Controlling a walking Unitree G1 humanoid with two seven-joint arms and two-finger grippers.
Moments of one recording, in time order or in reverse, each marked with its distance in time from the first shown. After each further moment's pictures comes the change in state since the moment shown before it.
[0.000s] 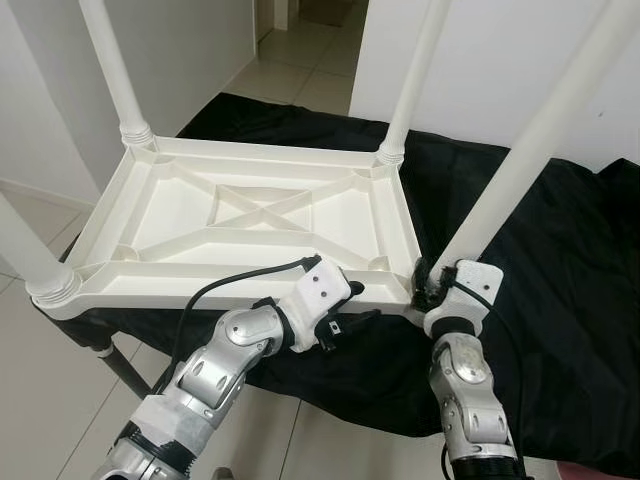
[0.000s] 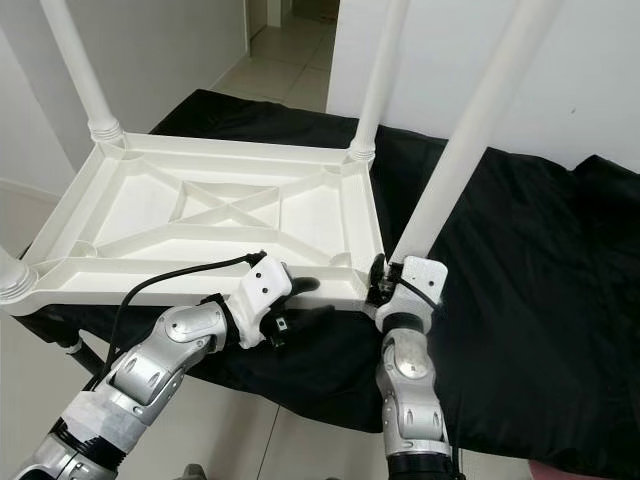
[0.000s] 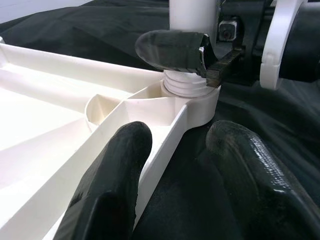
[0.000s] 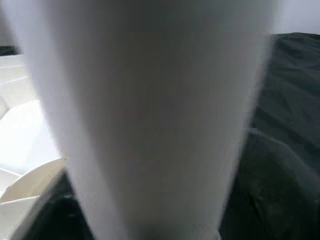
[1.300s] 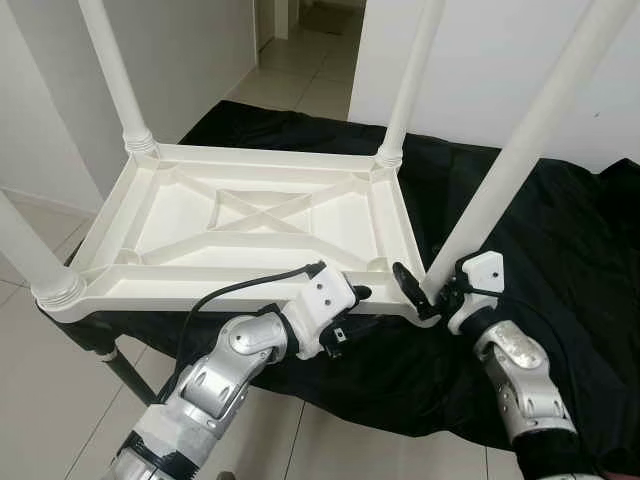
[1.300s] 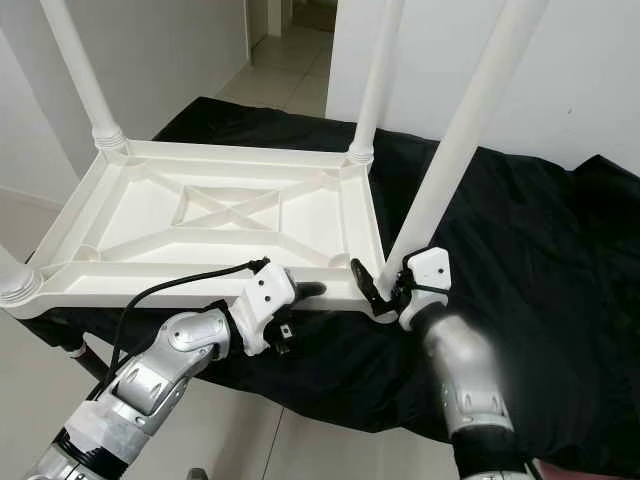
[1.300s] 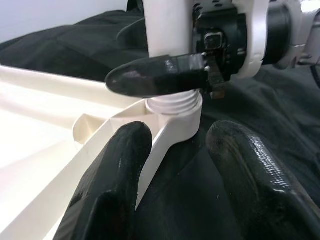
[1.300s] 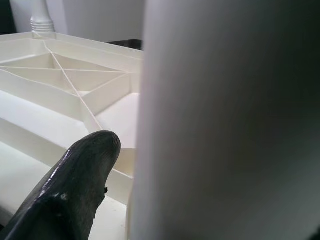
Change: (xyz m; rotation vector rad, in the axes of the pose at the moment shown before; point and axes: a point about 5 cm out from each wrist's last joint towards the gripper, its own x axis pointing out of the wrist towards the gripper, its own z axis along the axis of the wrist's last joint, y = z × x) left arm 0.002 -0.010 0.005 0.010 -0.056 -0.013; right arm 0.025 -0.030 0.006 -0.196 -0.049 0.667
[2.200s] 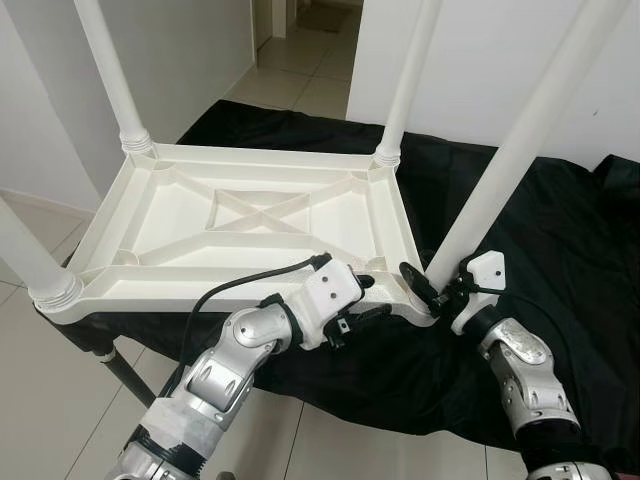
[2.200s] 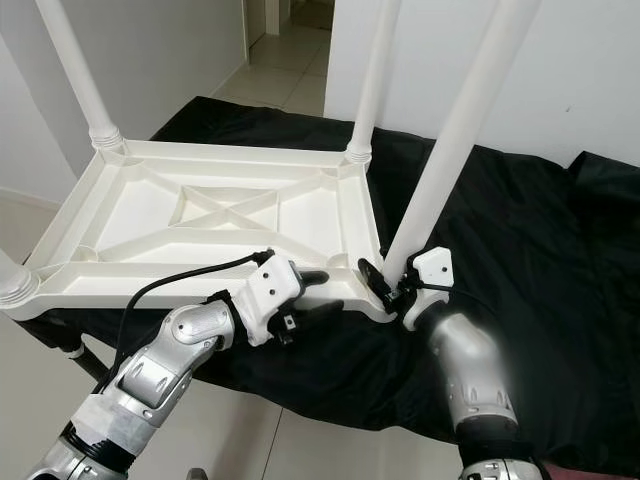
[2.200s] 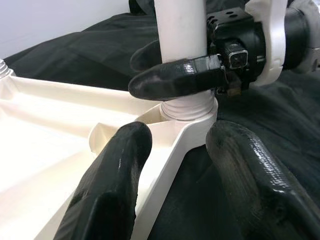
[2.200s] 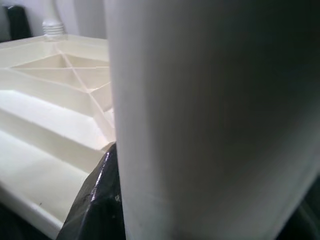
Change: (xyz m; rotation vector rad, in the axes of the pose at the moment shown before) left arm 0.003 0.008 0.003 0.066 0.010 0.031; right arm -0.002 -0.001 -0.007 0.075 0.008 0.023
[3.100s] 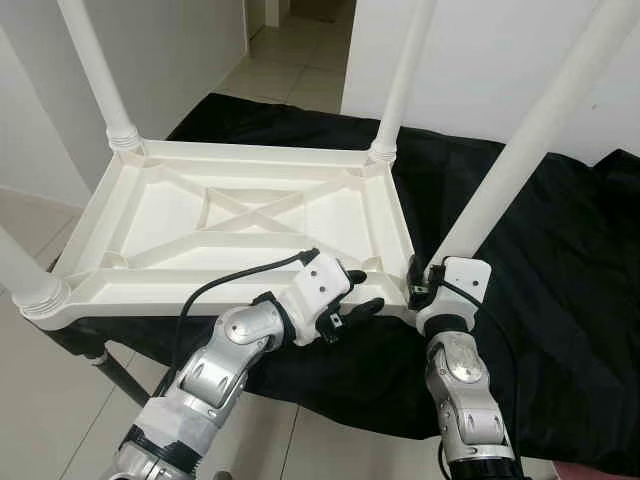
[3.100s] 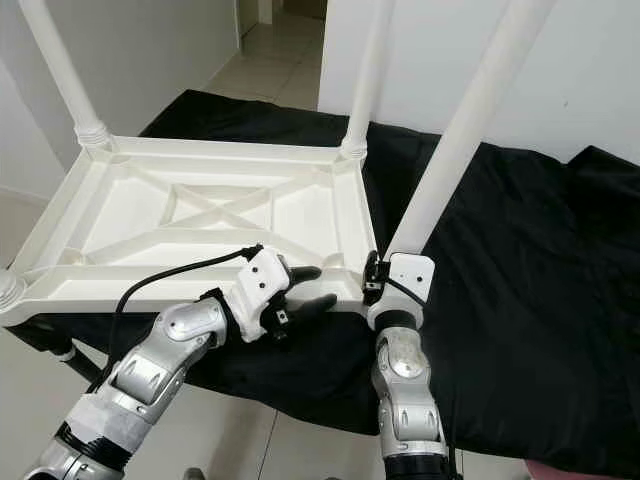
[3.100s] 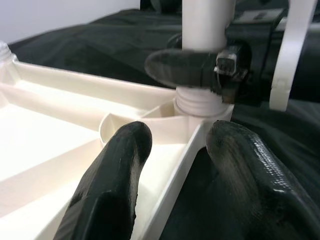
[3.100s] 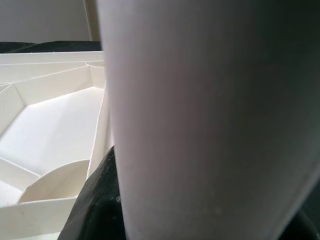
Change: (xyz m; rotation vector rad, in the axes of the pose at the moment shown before) left arm -0.008 0.006 -0.003 -0.048 -0.006 0.025; right arm 0.007 0.051 0.012 0.083 0.008 -0.628
